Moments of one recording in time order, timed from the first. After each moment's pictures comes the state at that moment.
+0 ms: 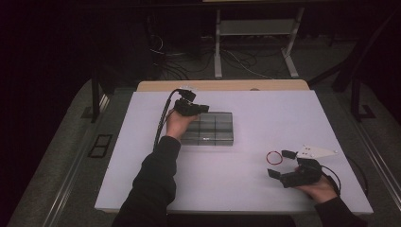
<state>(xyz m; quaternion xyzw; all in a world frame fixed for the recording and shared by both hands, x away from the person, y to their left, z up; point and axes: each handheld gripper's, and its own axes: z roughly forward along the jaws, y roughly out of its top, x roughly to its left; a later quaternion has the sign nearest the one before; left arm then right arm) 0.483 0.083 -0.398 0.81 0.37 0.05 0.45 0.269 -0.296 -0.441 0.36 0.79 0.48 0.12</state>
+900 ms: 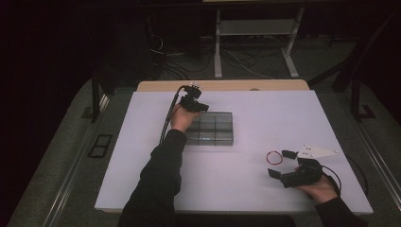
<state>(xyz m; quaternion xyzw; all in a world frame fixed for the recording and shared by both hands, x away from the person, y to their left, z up) 0.513 0.068 -0.411 0.84 0.40 0.07 0.36 0.269 -0.297 -0.441 0.36 0.79 0.49 0.12</state>
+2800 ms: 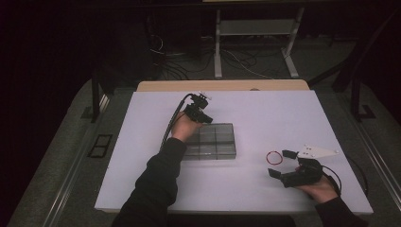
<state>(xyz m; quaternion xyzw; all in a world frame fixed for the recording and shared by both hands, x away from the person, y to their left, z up) 0.477 0.051 -0.411 0.88 0.36 0.03 0.30 0.269 -0.298 -0.441 0.36 0.79 0.49 0.12</state>
